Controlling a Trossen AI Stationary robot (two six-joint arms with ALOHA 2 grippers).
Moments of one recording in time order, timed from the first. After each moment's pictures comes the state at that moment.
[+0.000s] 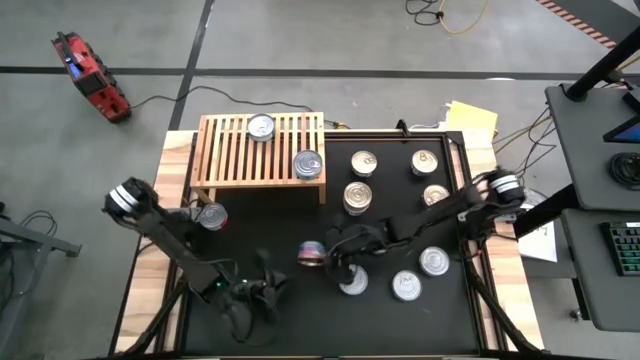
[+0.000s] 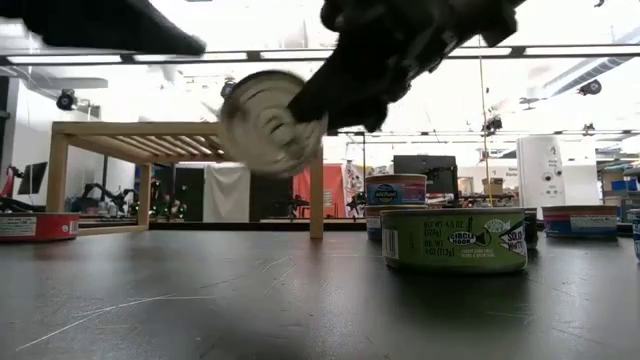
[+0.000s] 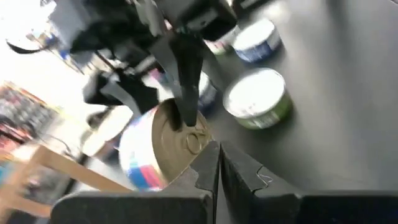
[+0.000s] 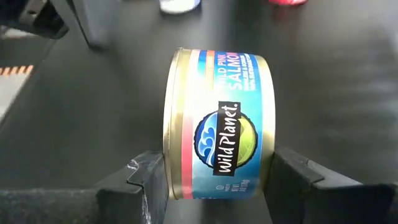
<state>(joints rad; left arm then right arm) -0.79 1.60 0.83 0.13 -1.01 0.01 0.22 1.75 1.05 0.14 0.10 0.20</state>
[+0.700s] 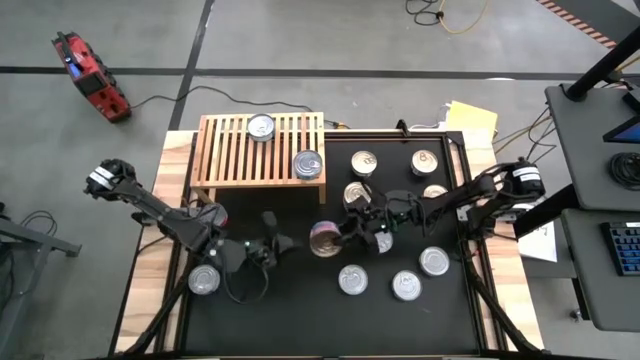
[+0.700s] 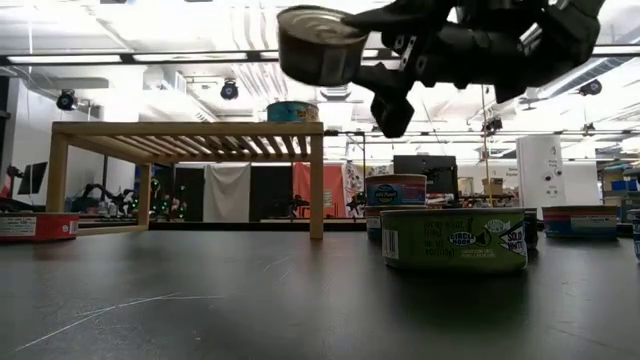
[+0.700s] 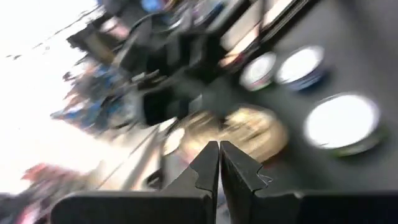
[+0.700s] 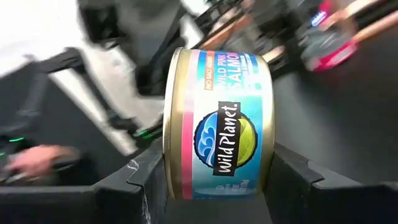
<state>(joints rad) -0.54 1.30 0.83 0.19 -0.72 0.67 0.02 1.60 0.63 0.93 -0.34 0.65</state>
